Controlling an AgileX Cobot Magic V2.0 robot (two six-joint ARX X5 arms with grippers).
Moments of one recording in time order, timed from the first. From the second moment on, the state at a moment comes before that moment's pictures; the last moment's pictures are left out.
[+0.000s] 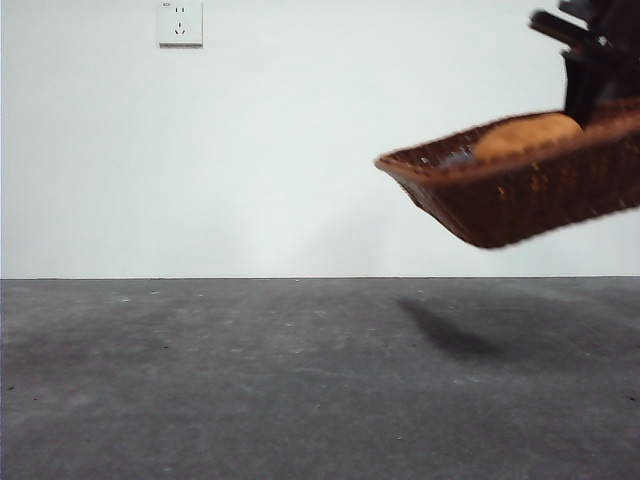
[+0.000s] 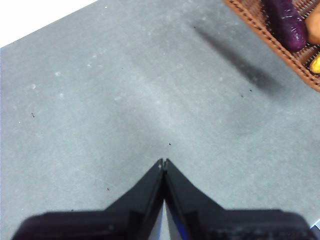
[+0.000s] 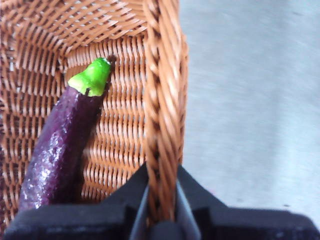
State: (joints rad) left arm -0.45 0.92 1.35 -1.10 -0.03 0.12; right arm 0.00 1.62 1.52 -0.90 -0.35 0.05
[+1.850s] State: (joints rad) left arm -0.45 1.02 1.35 -1.06 -0.02 0.12; right arm -0.06 1.72 1.39 -0.79 -0.41 -0.04
